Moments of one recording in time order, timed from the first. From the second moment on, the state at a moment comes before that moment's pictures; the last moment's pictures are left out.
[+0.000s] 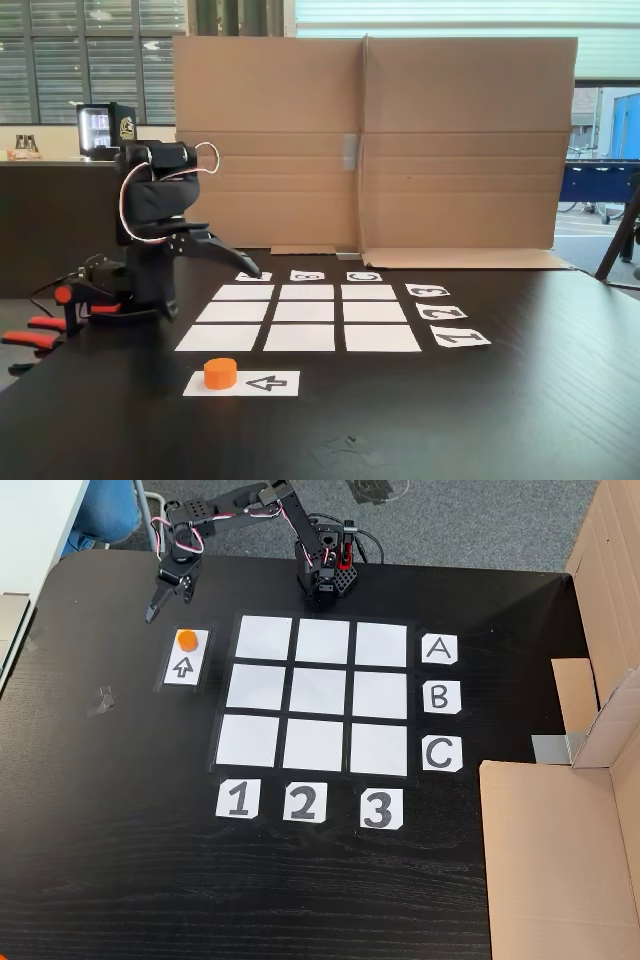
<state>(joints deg) 58.0 65.9 62.2 89.4 45.4</state>
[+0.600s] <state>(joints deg) 52.7 57.2 59.4 89.4 45.4</state>
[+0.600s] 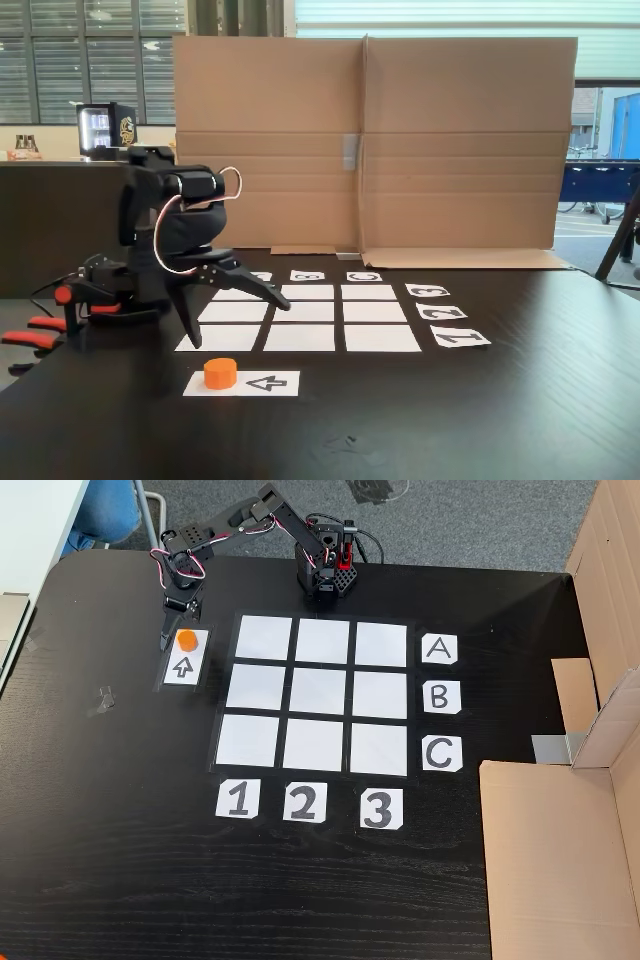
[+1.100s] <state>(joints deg) 52.6 50.9 54.2 89.4 45.4</state>
